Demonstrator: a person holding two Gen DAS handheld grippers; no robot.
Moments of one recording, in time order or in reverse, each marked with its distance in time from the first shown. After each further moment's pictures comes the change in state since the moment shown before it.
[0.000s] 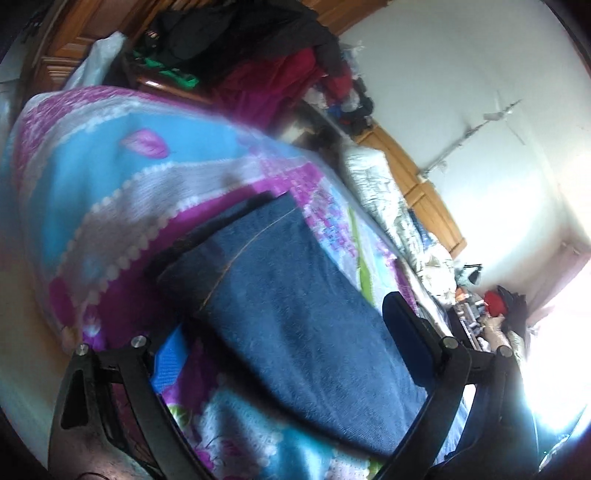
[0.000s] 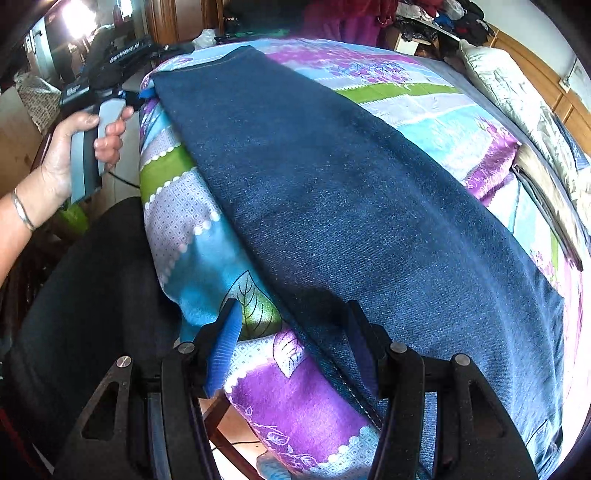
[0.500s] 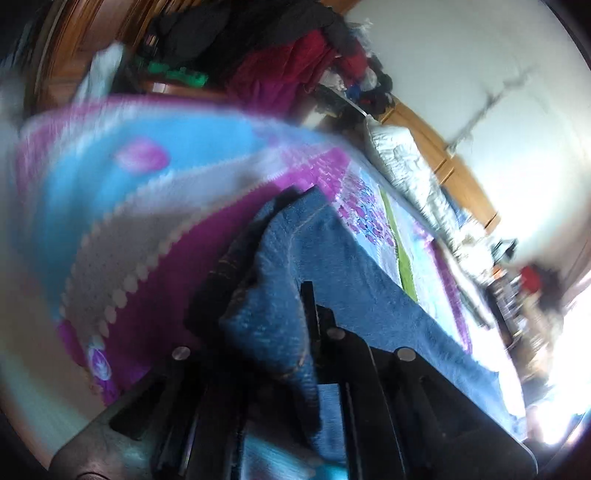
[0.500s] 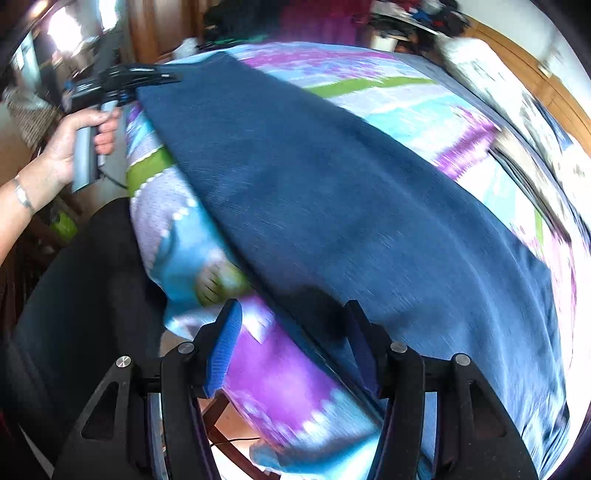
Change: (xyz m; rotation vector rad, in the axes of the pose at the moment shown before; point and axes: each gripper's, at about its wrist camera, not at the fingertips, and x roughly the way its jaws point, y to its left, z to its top) left arm 0.017 -0.019 0.009 0.116 0.047 0.188; right arm -0.019 -0.030 -0.029 0.111 -0.022 -0.035
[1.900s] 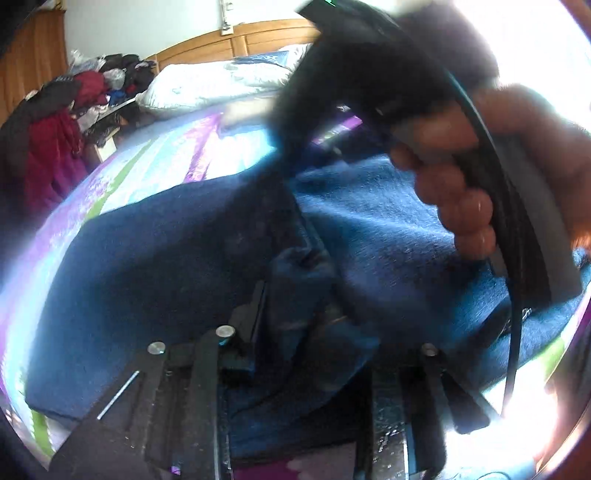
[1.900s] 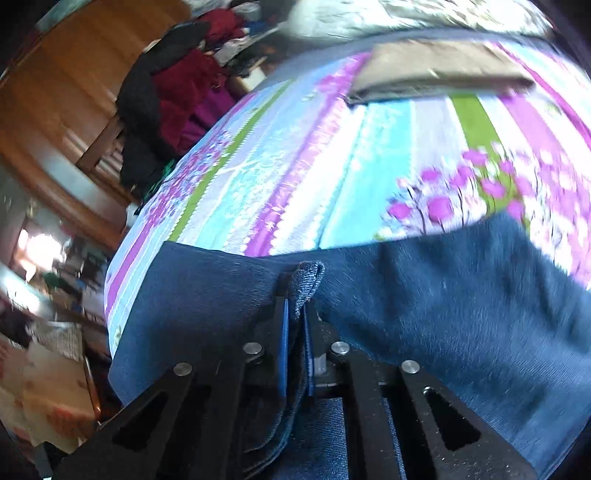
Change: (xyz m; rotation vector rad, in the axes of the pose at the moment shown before) left arm 0.033 -0.379 -0.270 0.957 0.246 -0.079; right arm 0.026 -0.245 0.021 0.636 -0.204 0.274
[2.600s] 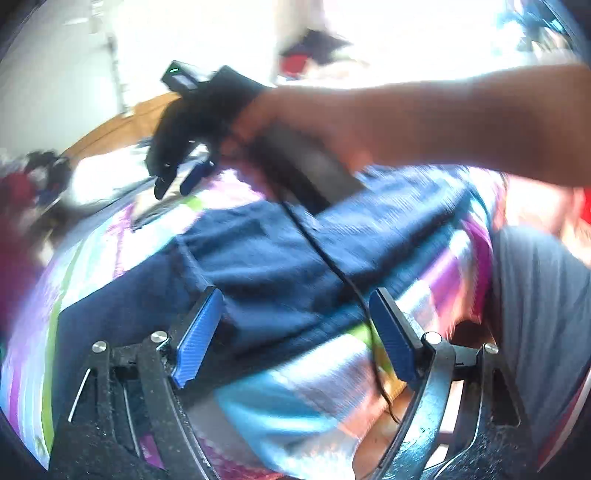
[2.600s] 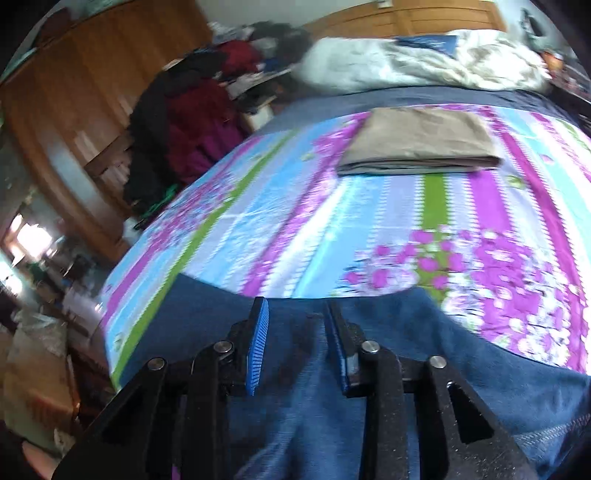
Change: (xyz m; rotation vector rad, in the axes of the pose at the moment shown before) left arm -0.103 -0.059 -0.034 0.248 -0.236 -0.253; right arm -0.075 0.006 0.009 -0.113 -0.123 -0.028
